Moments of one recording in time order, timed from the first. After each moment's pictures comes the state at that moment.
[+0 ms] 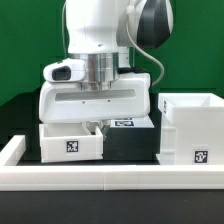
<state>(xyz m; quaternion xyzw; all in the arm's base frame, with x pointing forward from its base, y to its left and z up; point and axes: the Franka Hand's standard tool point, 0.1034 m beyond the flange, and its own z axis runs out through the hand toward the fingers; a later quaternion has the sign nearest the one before) 0.527 -0.072 0.030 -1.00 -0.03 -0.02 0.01</state>
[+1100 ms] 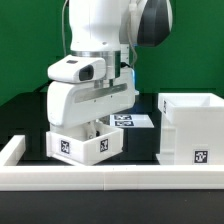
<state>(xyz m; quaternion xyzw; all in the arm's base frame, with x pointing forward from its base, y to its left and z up) 0.521 -0.067 0.025 -0.90 -0.44 0.00 0.00</state>
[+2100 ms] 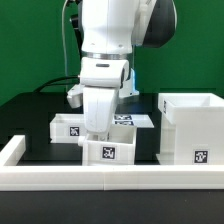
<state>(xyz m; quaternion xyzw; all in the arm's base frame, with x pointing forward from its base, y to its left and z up) 0.523 -0.051 0.024 -0.75 -0.66 0.03 0.00</state>
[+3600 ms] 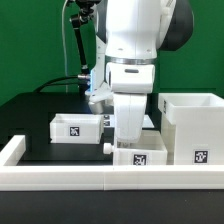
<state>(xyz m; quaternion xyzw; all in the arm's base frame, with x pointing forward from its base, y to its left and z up) 0.541 -0.013 0.018 -0.73 -0.68 0.03 0.00</state>
